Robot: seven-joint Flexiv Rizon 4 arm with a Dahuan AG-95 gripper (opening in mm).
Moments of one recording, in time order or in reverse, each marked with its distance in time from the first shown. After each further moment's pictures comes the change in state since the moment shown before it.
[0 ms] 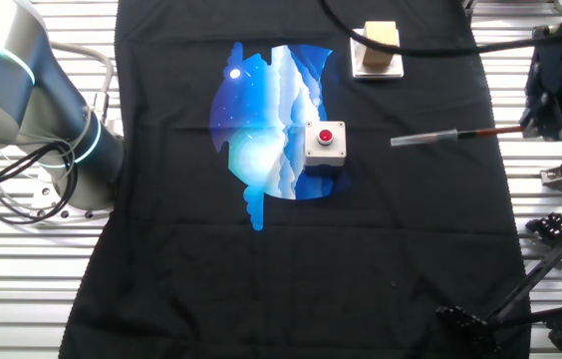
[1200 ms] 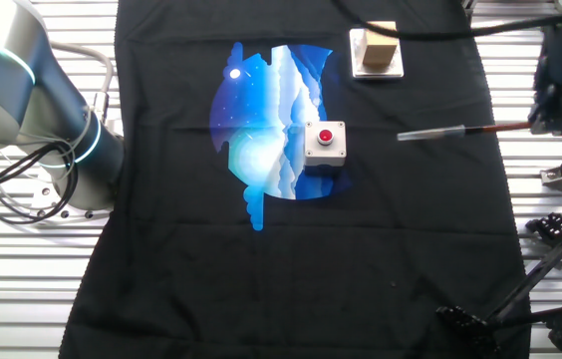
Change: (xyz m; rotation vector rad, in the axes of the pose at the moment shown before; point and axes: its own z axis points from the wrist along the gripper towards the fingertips) arm -0.001 0.001 0.001 0.052 -0.077 0.063
